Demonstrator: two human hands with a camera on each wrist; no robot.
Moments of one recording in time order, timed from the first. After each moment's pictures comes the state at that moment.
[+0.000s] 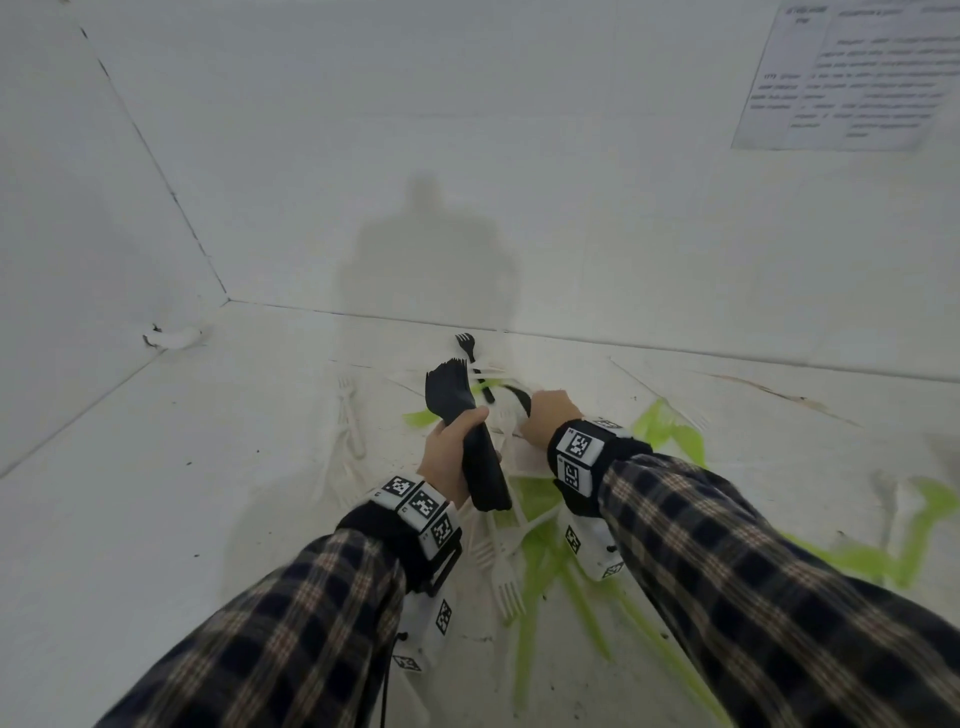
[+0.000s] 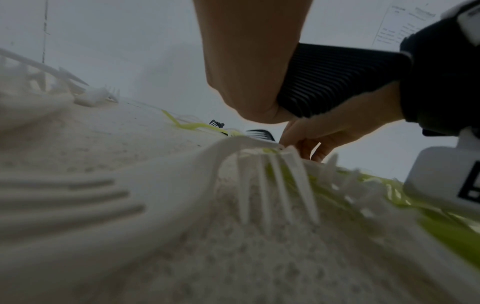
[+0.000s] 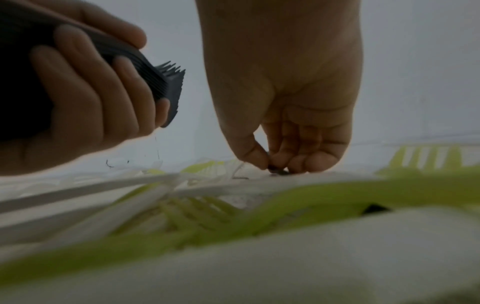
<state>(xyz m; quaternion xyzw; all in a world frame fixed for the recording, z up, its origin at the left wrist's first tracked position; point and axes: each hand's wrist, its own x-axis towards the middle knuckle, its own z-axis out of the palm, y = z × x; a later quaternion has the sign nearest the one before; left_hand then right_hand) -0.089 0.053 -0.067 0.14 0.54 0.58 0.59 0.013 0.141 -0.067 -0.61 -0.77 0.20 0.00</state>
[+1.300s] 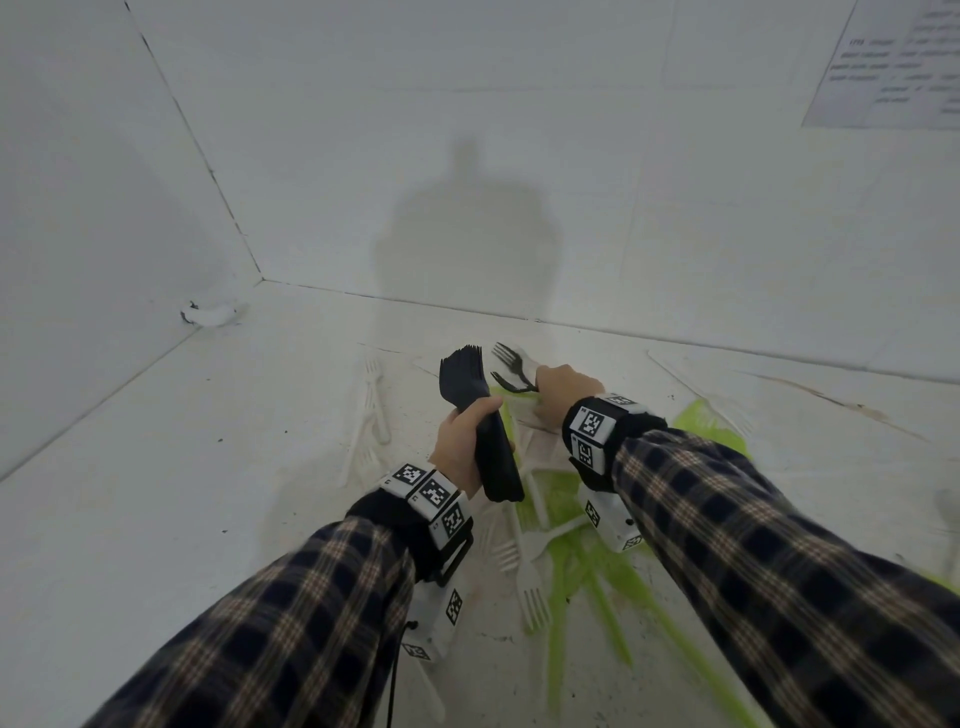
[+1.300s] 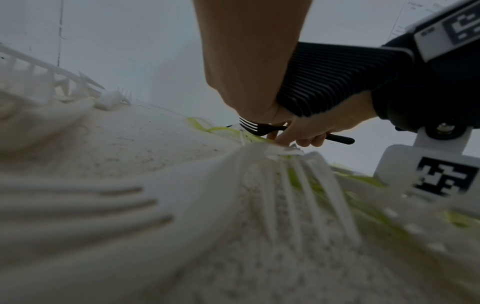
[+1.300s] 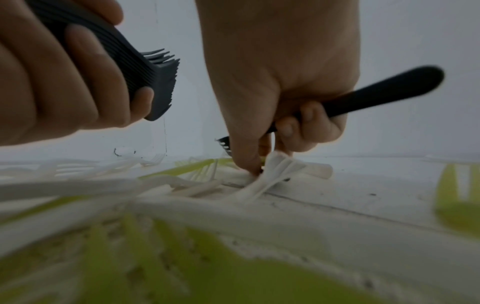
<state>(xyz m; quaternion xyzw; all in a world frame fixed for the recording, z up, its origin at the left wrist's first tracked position) -0.104 0.057 -0.072 0.13 0.54 0.59 0.58 -0.003 0.162 -0.063 -0.54 -0.83 0.12 -0.05</state>
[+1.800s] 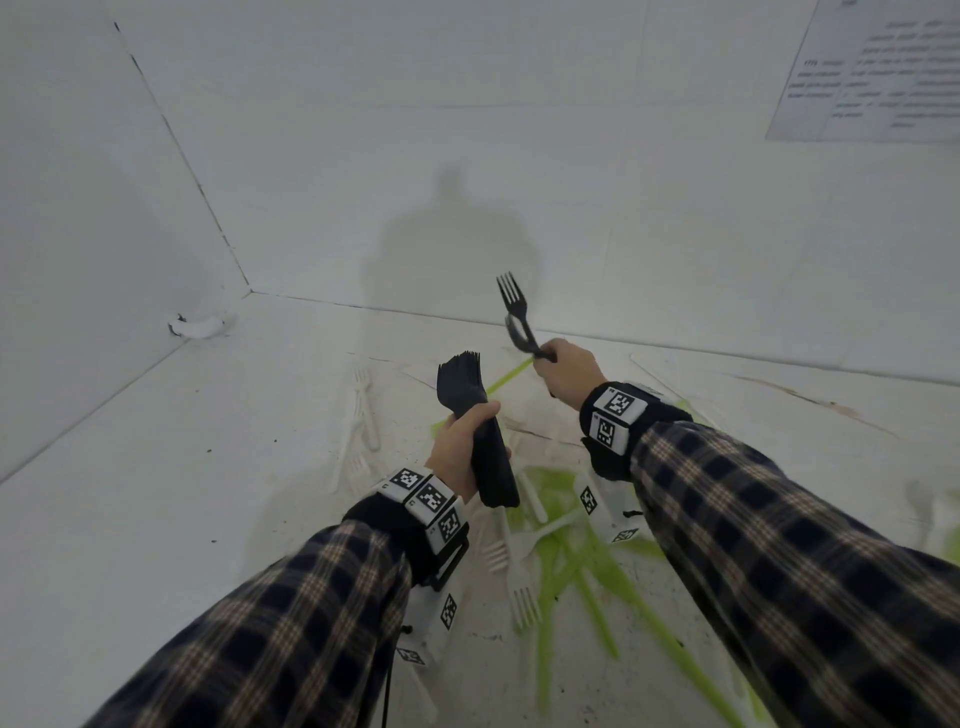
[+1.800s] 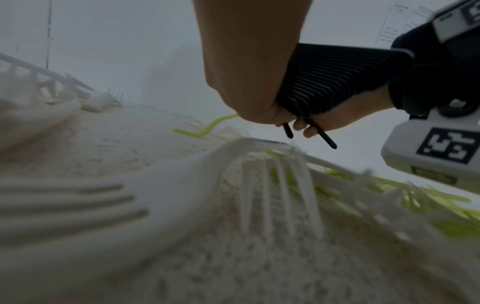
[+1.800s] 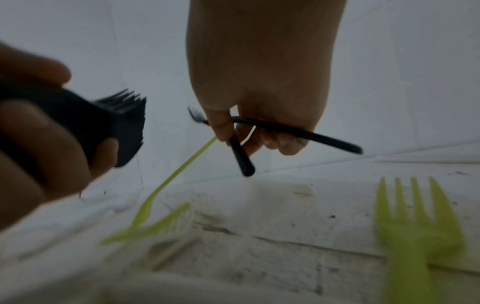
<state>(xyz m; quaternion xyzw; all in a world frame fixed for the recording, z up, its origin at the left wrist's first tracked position) -0.098 0.057 -0.073 0.14 0.54 0.58 0.59 0.016 0.173 -0.049 -0.55 -0.73 0.34 0.24</state>
